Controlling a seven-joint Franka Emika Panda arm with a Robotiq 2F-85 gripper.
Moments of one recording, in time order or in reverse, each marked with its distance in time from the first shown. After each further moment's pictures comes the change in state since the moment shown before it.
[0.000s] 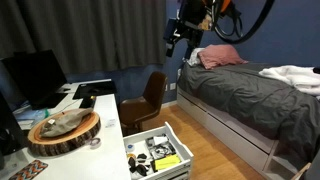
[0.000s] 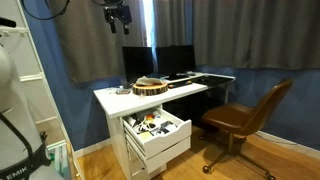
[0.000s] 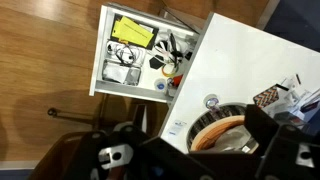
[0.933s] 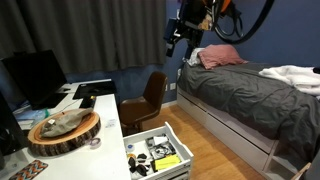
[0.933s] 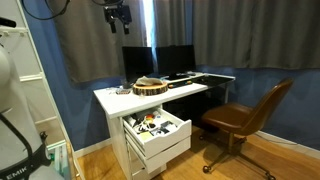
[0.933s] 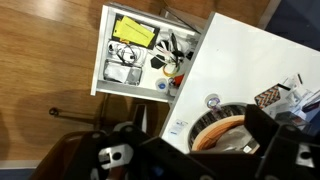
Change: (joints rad) arm -0.004 0.001 0.000 0.000 -0.005 0.000 0.000
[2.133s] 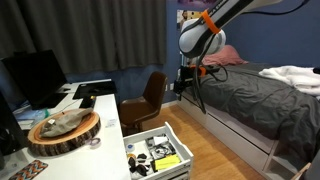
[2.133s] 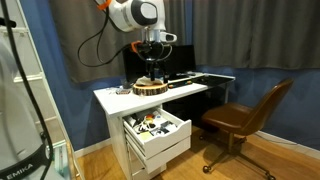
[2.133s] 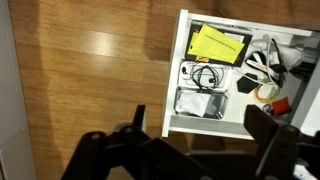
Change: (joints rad) arm -0.172 0.503 -0.039 -0.055 -0.240 0.347 0.022
